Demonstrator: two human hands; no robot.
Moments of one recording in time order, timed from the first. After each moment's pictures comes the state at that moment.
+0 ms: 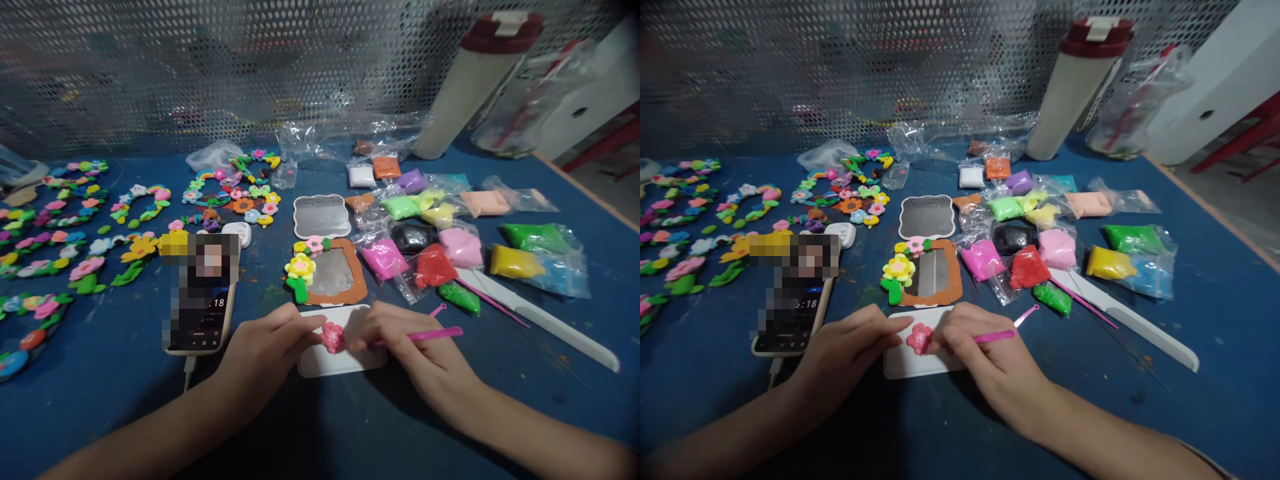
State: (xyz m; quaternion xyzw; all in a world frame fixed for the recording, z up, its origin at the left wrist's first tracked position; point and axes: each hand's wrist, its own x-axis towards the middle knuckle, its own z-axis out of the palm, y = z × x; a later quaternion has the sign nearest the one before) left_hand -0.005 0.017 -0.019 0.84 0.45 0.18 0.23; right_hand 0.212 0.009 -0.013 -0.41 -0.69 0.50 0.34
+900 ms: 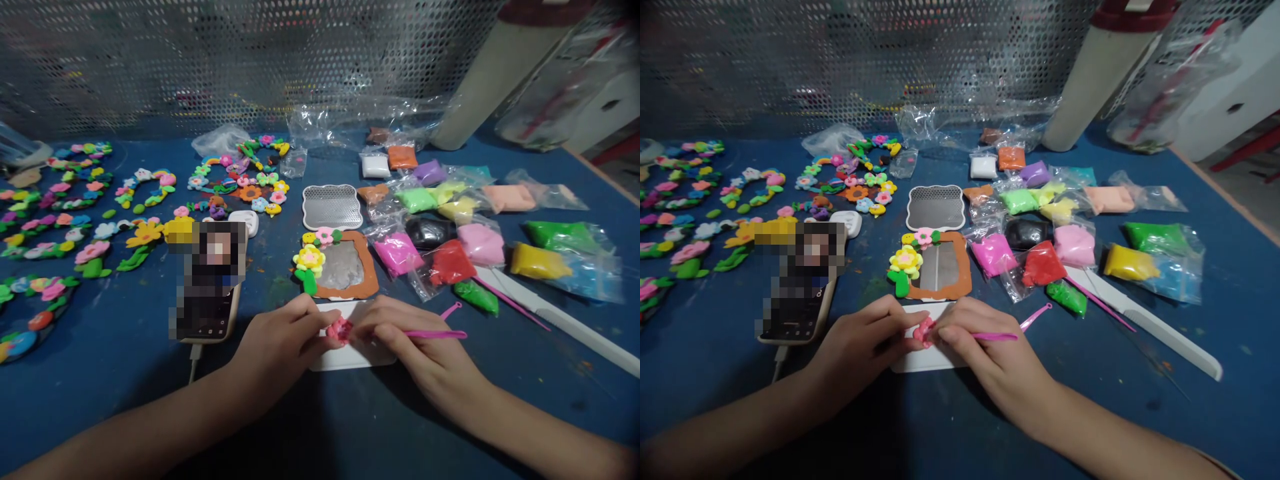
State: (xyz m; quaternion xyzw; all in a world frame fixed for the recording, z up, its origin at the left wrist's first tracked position) left_hand -0.002 0.017 -0.028 0.84 0.45 0.15 0.25; right_hand 0.203 0.013 -0.020 -0.43 -0.70 0.47 0.31
